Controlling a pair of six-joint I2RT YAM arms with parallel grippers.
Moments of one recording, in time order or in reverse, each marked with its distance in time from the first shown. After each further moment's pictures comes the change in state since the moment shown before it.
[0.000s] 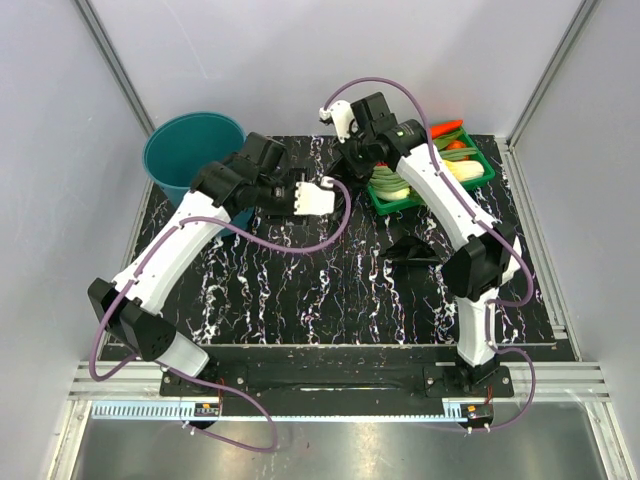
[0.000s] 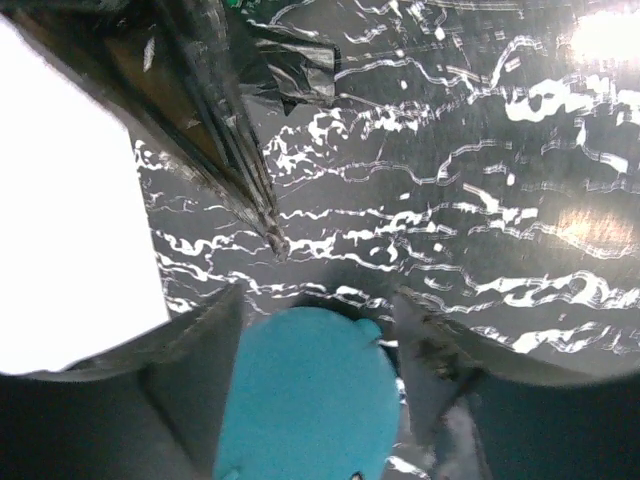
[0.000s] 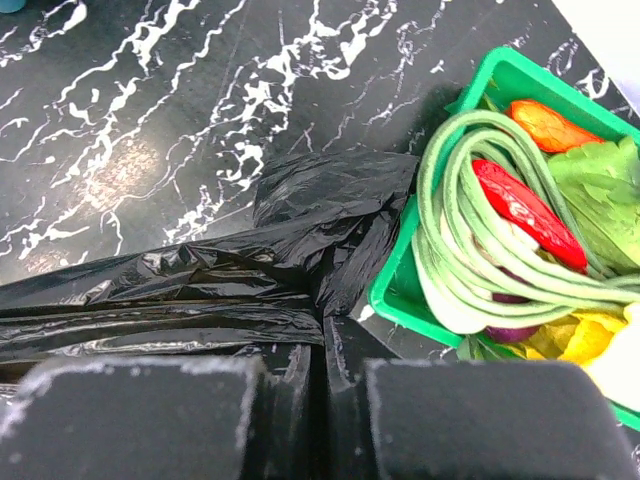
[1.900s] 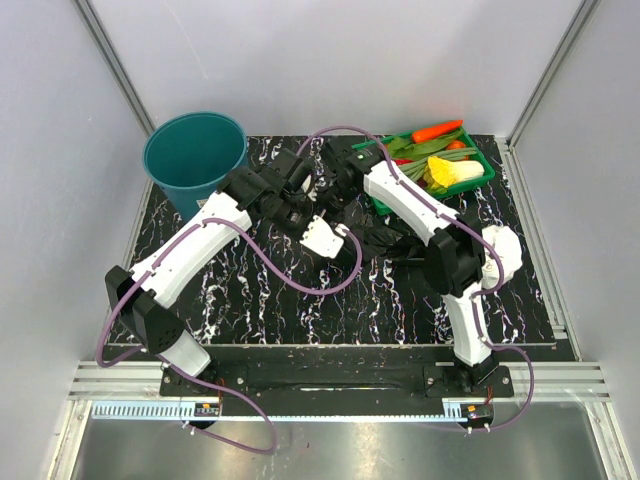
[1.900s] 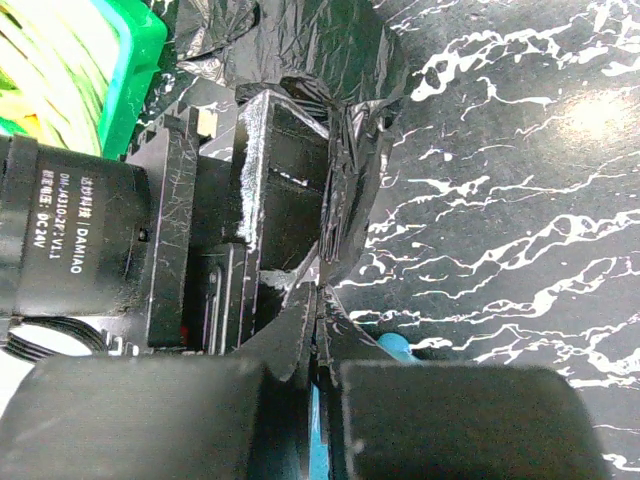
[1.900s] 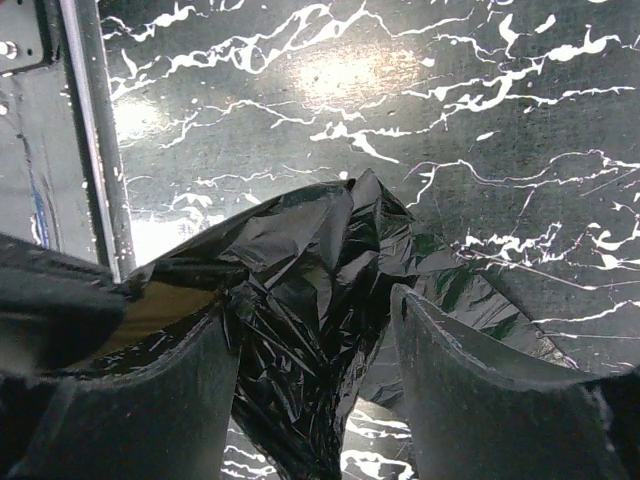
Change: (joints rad) left arm -0.119 0.066 0.011 -0.148 0.016 0.290; right arm 0.093 0.118 -0.122 -0.188 -0.617 -0.341
